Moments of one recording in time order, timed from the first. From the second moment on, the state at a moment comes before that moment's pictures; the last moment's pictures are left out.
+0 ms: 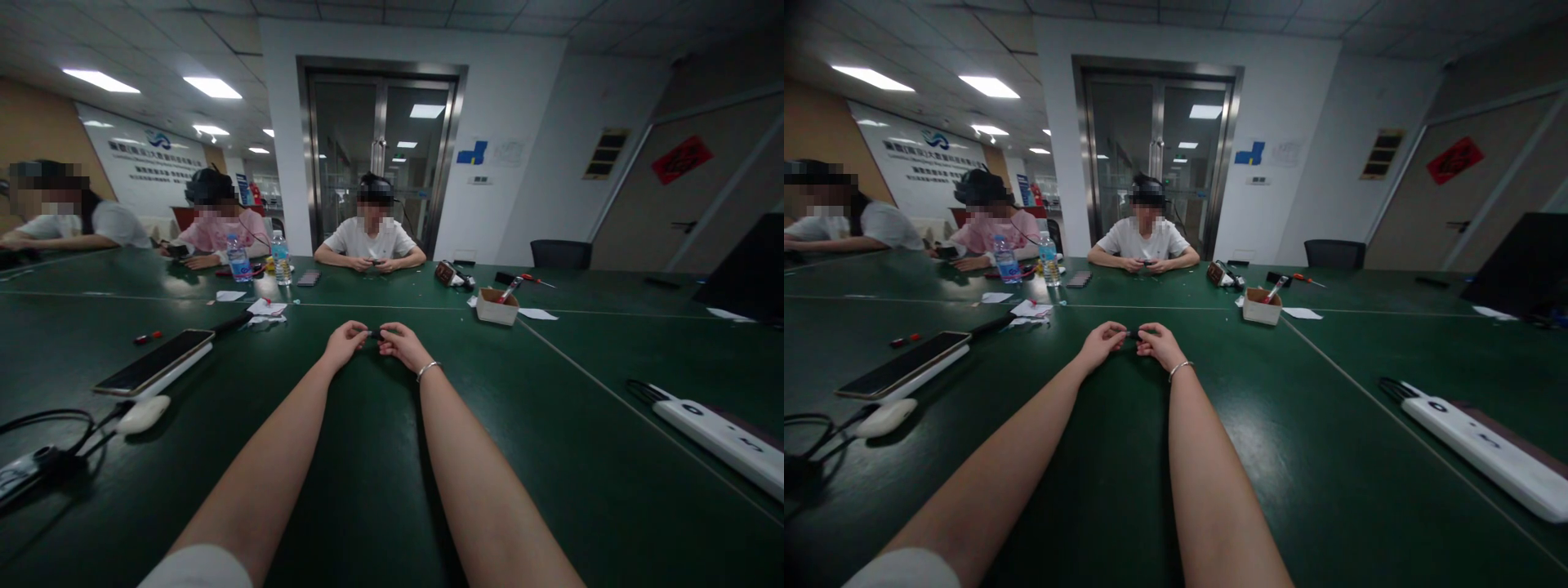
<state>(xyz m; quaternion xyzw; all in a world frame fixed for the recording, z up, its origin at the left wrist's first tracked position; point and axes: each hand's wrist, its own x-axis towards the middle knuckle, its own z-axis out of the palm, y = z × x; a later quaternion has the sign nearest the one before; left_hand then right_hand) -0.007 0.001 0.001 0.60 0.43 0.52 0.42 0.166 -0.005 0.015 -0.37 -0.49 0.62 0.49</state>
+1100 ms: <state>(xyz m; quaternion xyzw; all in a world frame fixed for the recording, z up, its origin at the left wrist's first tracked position) -0.005 0.003 0.004 0.57 0.47 0.51 0.44 0.165 -0.007 0.016 -0.37 -0.50 0.61 0.49</state>
